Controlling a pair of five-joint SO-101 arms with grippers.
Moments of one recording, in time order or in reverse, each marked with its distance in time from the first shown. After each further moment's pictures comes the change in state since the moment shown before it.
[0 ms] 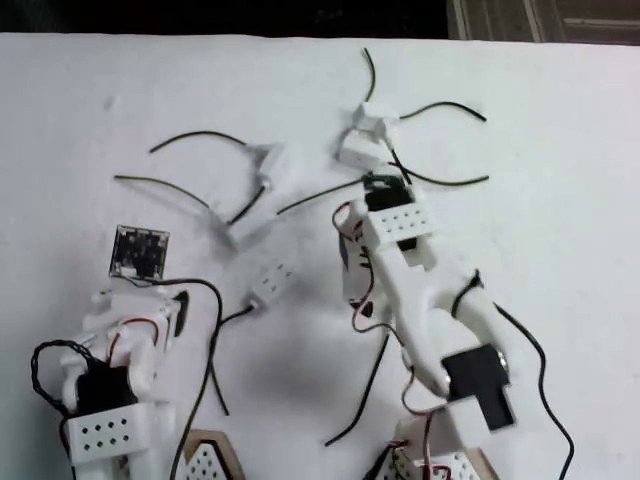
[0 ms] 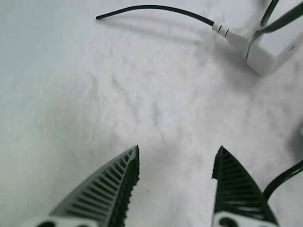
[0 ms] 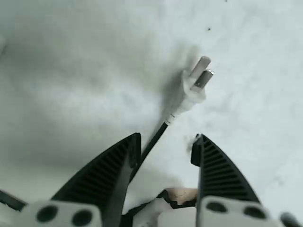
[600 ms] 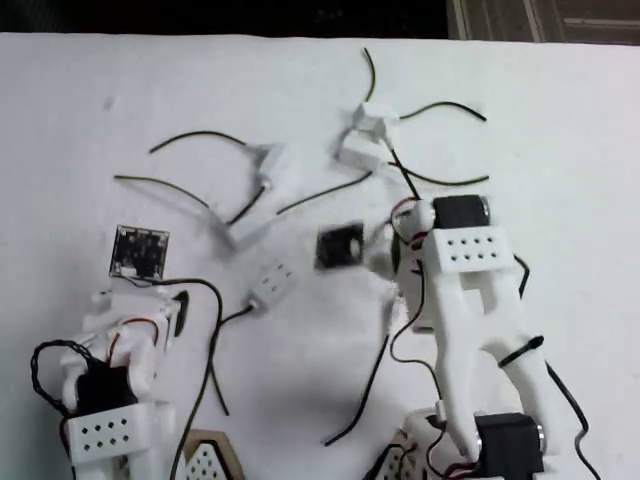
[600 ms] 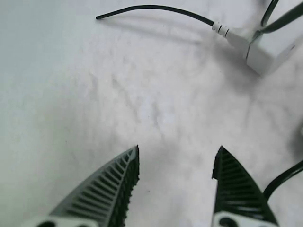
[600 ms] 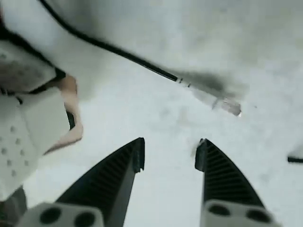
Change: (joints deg) left arm 0.0 0.0 0.0 0.0 0.0; right arm 11.3 -17.1 4.0 9.7 103.7
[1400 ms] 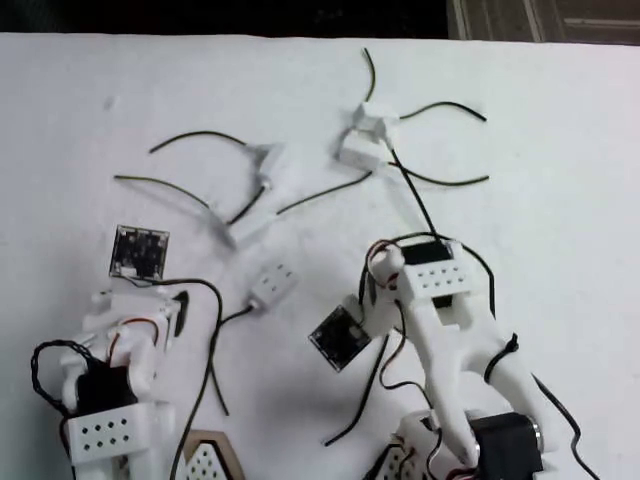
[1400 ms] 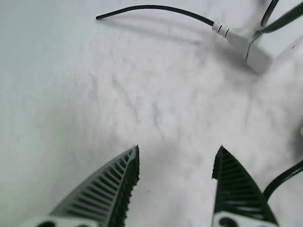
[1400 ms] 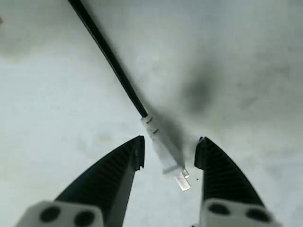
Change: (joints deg) left arm 0.0 0.0 0.0 0.0 0.0; right arm -5.8 -0.3 22.7 -33.4 28.5
